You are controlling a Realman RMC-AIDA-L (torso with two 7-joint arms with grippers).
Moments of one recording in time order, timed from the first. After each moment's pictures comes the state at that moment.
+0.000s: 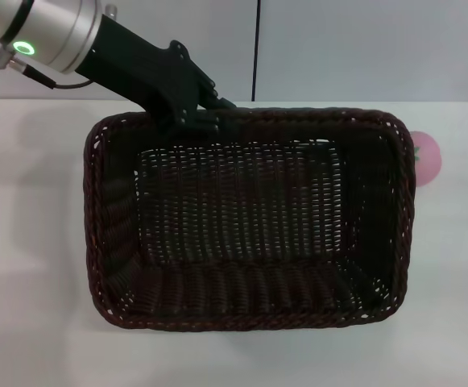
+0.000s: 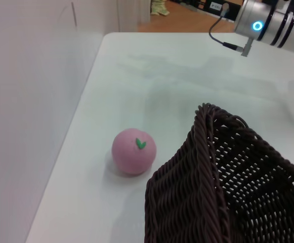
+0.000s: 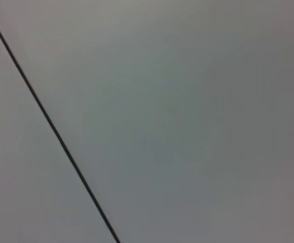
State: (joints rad) left arm -0.87 -2.05 0.91 1.13 2.32 1.79 -1.76; right arm 0.37 2.08 -0.39 -0.02 -0.66 -1.37 0.68
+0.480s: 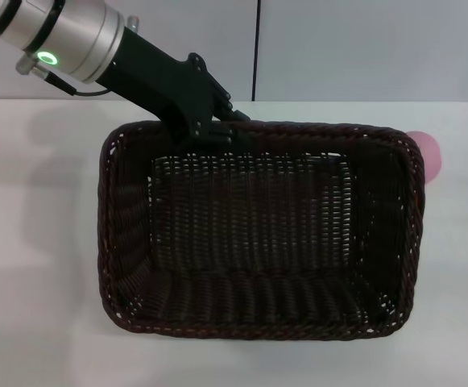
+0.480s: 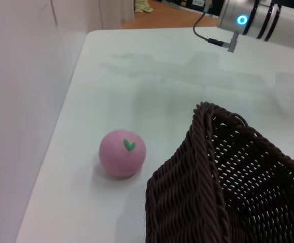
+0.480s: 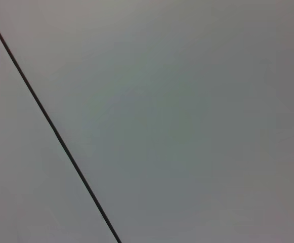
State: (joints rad) left arm -0.91 -2.05 0.92 1.04 2.34 1.75 -1.68; right arm 0.38 2.08 -0.39 -0.01 -0.66 -1.34 0.68
